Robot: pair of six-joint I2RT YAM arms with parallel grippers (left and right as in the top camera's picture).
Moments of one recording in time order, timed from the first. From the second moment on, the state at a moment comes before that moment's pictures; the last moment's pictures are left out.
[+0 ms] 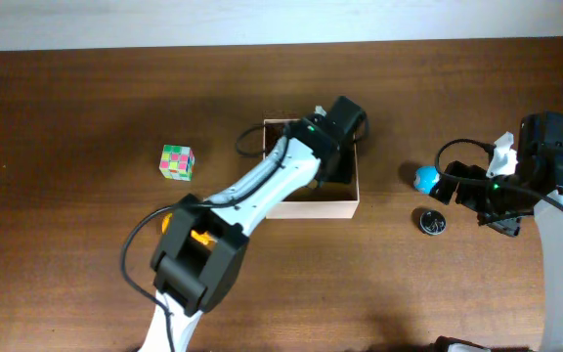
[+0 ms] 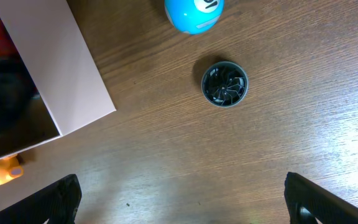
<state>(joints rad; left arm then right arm) -0.72 2.19 1.82 -0.83 -0.02 -0.55 -0.27 1.38 1.29 -1.29 -0.27 0.19</state>
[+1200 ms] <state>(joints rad) -0.53 1.93 2.06 -1.36 -0.35 -0.45 -0.27 1.38 1.29 -1.29 -0.27 0.19</state>
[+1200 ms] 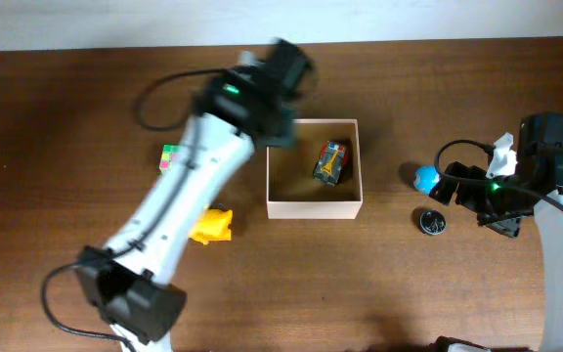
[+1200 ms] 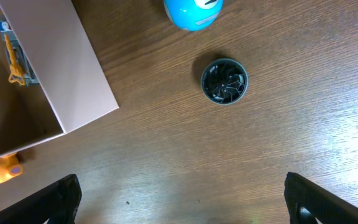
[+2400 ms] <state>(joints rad) -0.04 2.32 1.90 -1.22 -0.06 0.07 -0.27 1.38 1.29 -1.29 -0.26 0.19</state>
